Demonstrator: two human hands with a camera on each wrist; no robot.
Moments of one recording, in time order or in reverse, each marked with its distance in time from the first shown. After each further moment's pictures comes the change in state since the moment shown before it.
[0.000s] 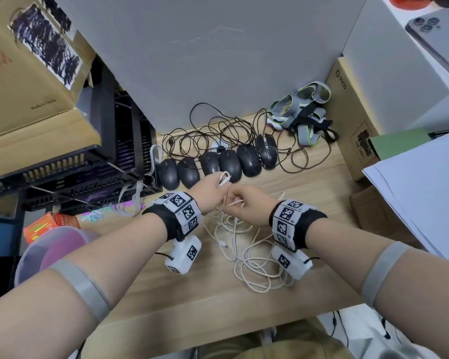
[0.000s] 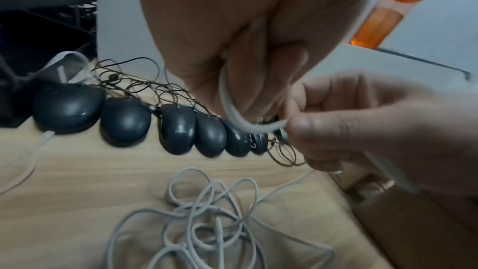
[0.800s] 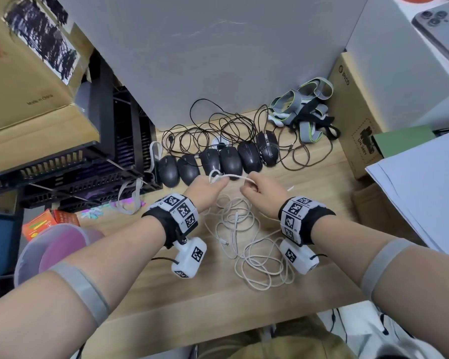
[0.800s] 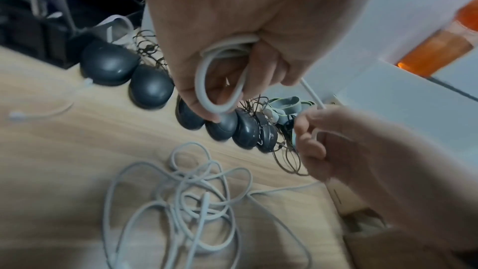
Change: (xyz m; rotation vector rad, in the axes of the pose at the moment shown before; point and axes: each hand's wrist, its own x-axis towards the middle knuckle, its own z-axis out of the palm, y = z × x) left_hand -0.001 -0.012 0.002 -0.232 0.120 -0.179; right_hand 0.004 0.023 -0.013 -0.076 0.116 0.162
